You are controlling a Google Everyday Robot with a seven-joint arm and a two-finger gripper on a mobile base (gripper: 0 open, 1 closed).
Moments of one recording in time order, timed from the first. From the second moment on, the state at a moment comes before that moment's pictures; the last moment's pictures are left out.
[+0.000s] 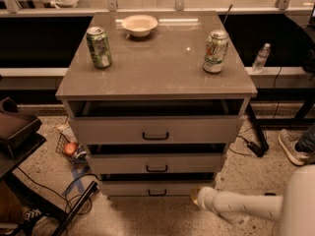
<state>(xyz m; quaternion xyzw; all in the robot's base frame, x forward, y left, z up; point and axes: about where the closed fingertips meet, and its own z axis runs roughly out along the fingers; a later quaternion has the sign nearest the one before) 0.533 -0.185 0.263 -0.55 0.76 -0.04 0.34</state>
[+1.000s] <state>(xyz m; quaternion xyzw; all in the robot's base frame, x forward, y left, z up) 0.586 -0.174 0.255 -0.56 0.75 -0.06 0.34</state>
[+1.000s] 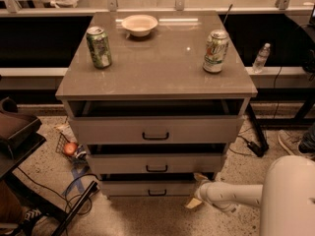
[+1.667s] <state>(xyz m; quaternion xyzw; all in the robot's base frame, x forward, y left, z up) 0.586 -0.174 0.253 -0.56 0.75 -0.06 0.34</state>
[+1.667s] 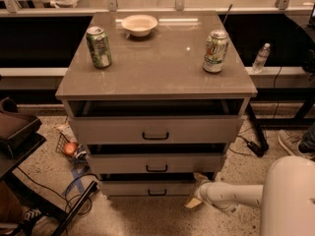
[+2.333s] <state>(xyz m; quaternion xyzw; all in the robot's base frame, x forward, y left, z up) 0.591 -0.157 0.235 -0.57 0.75 -0.04 0.32</state>
